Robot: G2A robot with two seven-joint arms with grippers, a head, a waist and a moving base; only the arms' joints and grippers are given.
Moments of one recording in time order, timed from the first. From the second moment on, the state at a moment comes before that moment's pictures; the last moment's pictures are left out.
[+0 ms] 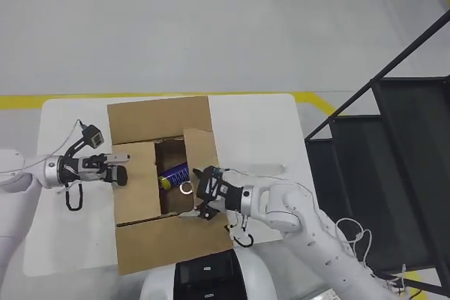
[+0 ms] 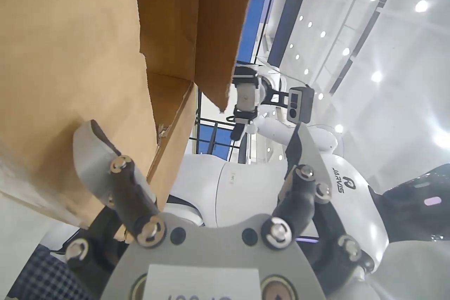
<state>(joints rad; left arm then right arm) 0.98 -0.86 -1.26 -1.22 -0.52 -0.08 -1.49 -1.33 -1.24 1.00 -1.84 -1.05 -0.60 0.51</state>
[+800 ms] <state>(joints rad) 1.01 -0.83 -1.44 -1.21 -0.72 -0.07 -1.51 -1.34 -1.22 1.06 -1.89 -0.96 -0.58 0.44</state>
